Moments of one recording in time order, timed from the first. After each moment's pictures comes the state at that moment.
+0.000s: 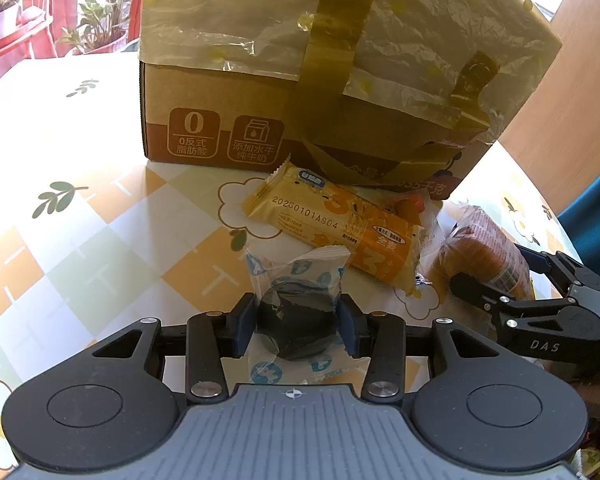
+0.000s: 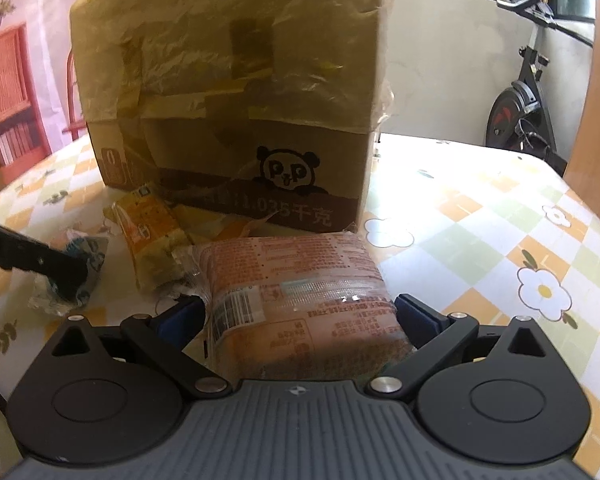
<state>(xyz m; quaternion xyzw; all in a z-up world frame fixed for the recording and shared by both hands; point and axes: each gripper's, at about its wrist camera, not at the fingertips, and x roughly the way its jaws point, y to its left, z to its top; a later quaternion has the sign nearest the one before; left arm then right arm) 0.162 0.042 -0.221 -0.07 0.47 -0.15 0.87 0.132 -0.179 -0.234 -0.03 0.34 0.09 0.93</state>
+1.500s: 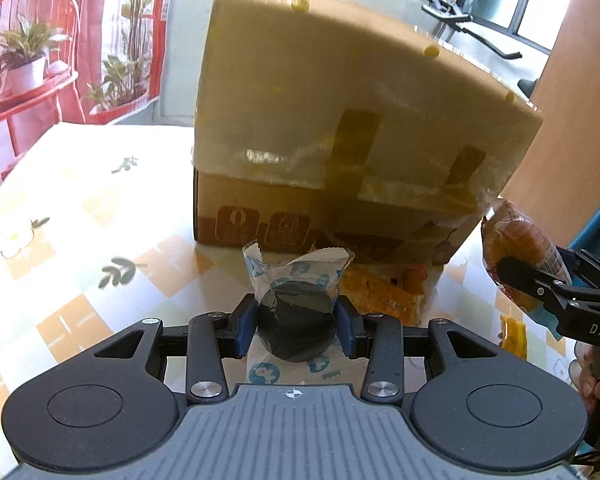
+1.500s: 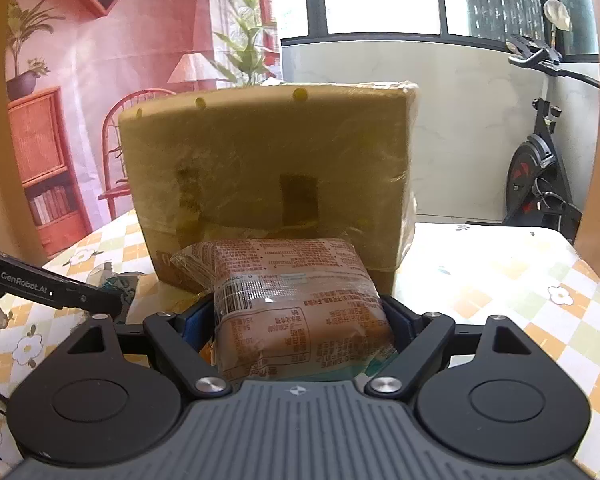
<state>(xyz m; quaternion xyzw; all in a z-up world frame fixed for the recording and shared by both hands) 0.148 0.067 -0.161 -0.06 0.39 -0.12 0.91 0.115 -0.169 -0.160 0.00 0.25 0.13 0.96</state>
